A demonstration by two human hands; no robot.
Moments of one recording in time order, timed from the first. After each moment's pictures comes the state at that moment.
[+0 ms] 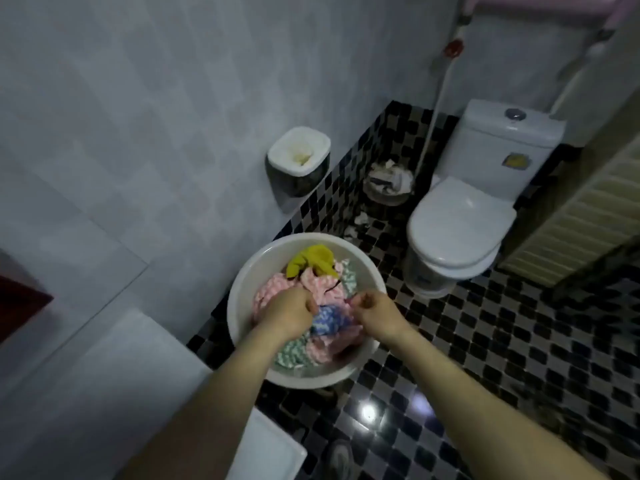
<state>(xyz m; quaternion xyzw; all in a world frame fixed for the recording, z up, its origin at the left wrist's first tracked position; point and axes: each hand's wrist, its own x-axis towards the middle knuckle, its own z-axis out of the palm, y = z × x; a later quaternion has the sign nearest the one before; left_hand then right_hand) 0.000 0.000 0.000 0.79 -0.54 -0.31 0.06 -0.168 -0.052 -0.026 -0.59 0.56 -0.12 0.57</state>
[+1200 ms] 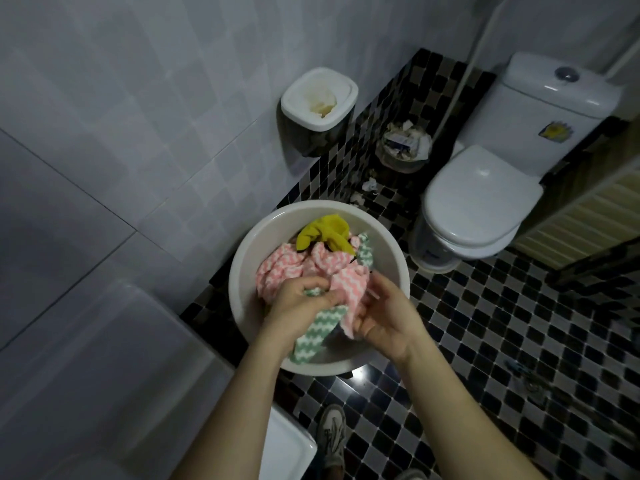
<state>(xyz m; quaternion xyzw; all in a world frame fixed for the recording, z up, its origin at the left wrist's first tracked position) 0.012 0.016 -0.034 0.68 -0.29 -0.52 0.44 -0.127 -0.043 -0.040 -0.07 0.46 -0.25 0.85</state>
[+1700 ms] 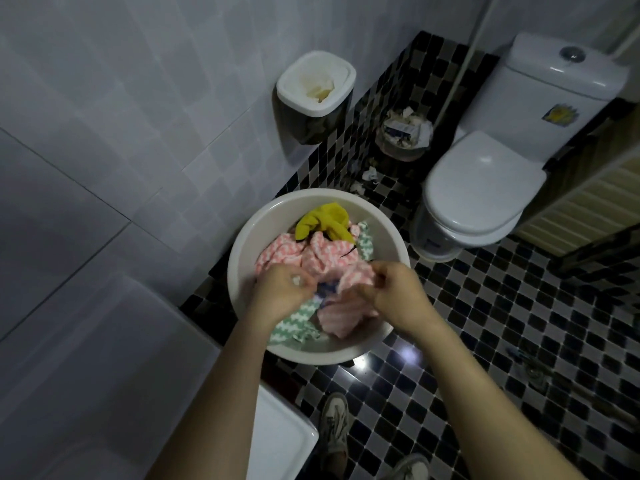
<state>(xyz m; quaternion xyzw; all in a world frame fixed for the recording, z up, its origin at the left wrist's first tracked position) 0.042 0.010 -0.055 0.78 -0.41 -0.39 0.25 -0.145 -0.051 -0.031 -0.71 0.52 -0.13 0.46</state>
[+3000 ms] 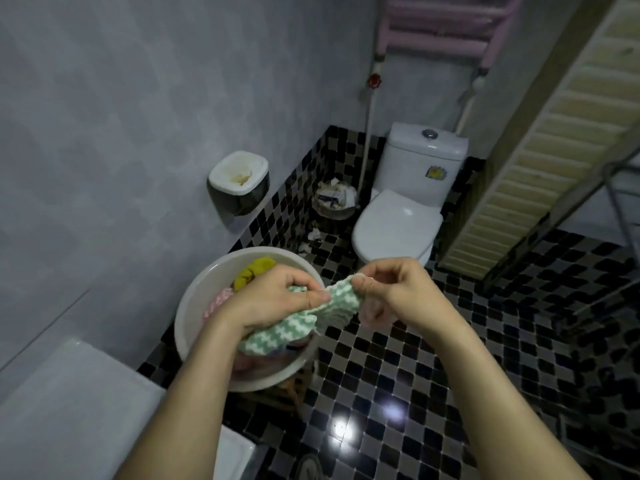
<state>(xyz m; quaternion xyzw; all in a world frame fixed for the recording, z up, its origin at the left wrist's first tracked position) -0.068 0.014 0.125 0.58 -0.59 -0.50 0.25 -0.278 -0.016 0.133 -0.62 0.49 -0.25 0.55</state>
